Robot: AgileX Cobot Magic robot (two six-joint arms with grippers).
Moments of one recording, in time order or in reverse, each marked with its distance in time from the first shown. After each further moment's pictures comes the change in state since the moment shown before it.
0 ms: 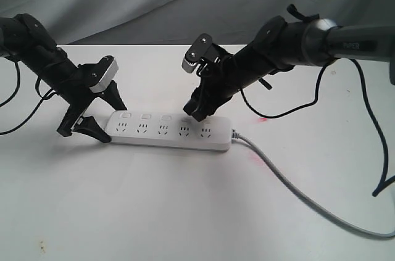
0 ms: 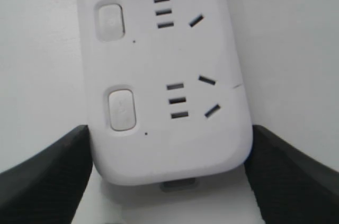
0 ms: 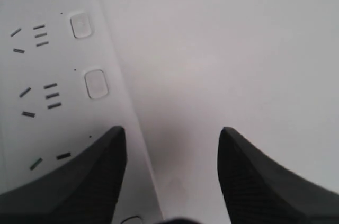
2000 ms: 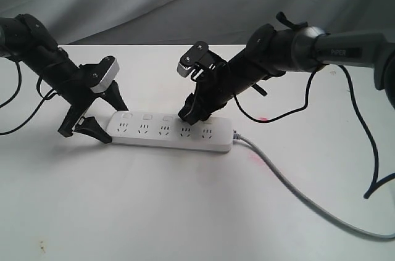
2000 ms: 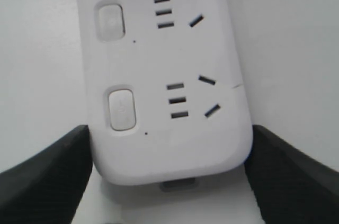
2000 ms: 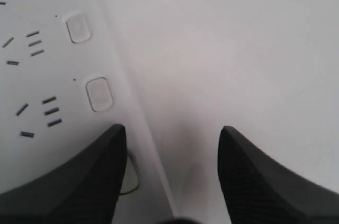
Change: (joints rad) left arm -0.002 0.000 0.000 -0.002 0.000 0.000; right arm 0.018 0.046 -0.017 -0.049 0.008 0.135
